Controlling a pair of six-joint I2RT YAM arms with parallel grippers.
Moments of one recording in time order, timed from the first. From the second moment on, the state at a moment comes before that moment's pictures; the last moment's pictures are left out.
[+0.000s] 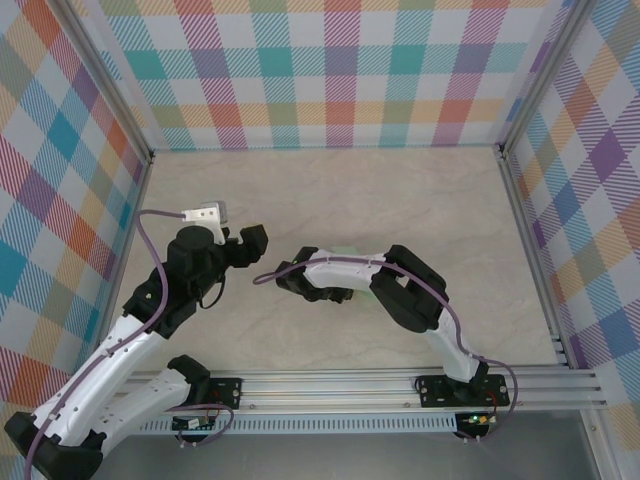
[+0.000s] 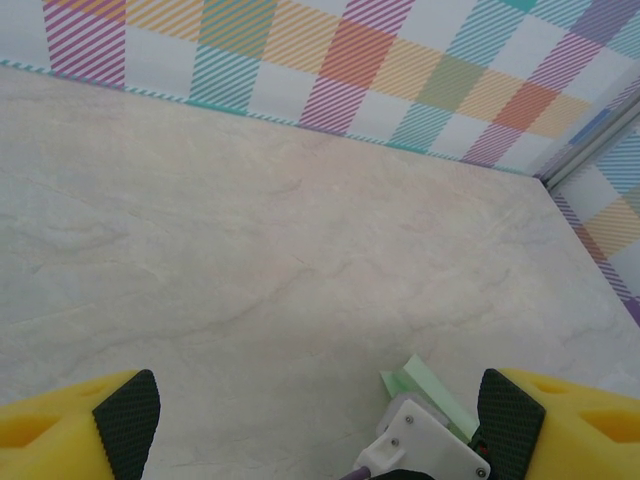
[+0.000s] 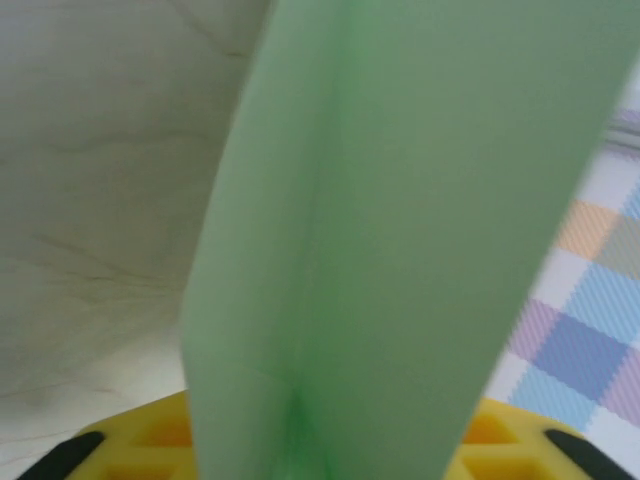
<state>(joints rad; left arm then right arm) -0.56 0.79 0.85 -0.45 -0.22 -0.49 1.07 2.18 1.57 -1.30 0.77 0.28</state>
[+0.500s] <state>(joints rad) -0.56 0.94 0.79 -0.37 -0.04 -0.58 1.01 1.62 1.31 -1.06 0.27 0.27</state>
